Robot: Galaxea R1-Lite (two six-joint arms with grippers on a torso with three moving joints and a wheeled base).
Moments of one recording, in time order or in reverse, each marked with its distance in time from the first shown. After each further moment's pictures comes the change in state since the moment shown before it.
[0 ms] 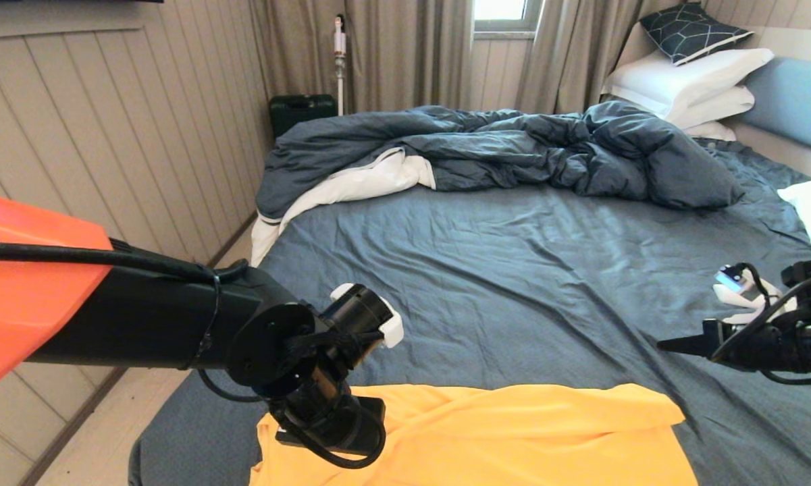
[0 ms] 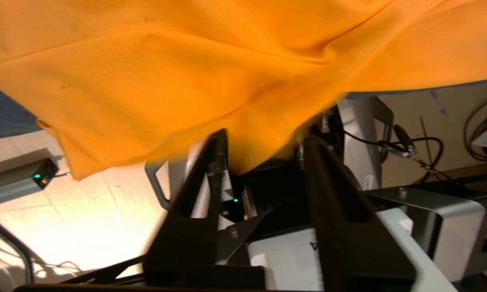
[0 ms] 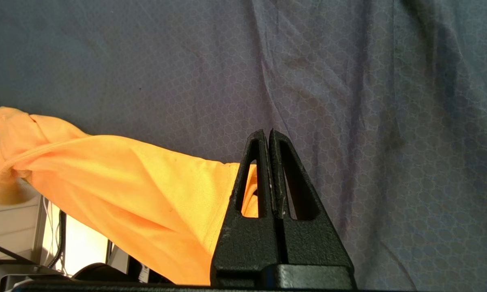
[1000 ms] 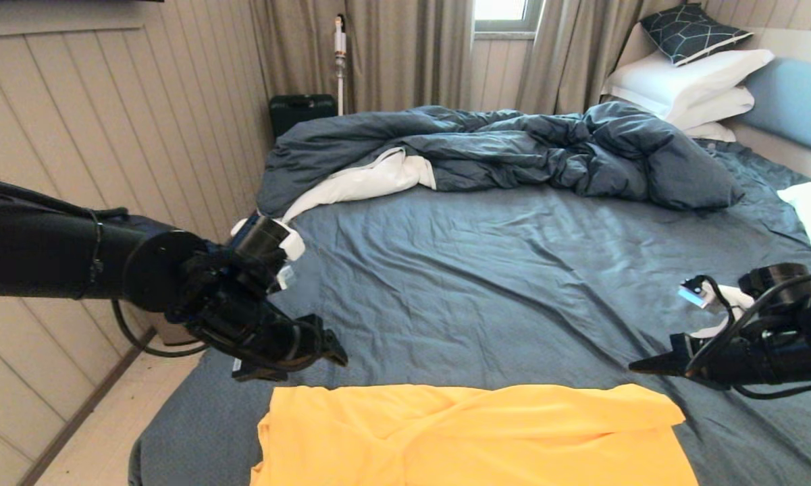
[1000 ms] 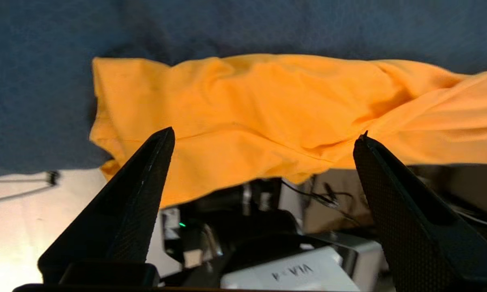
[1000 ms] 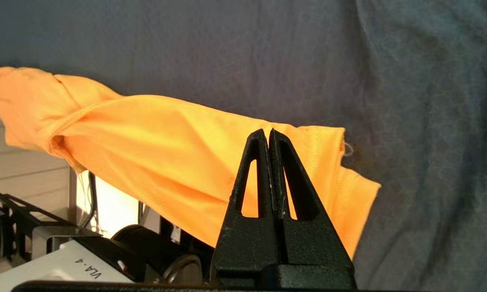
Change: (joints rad) left arm 0.312 -0.097 0.008 -0.100 -0.183 0.005; right arm 0.146 -0.042 0.049 0.095 -0.059 0.080
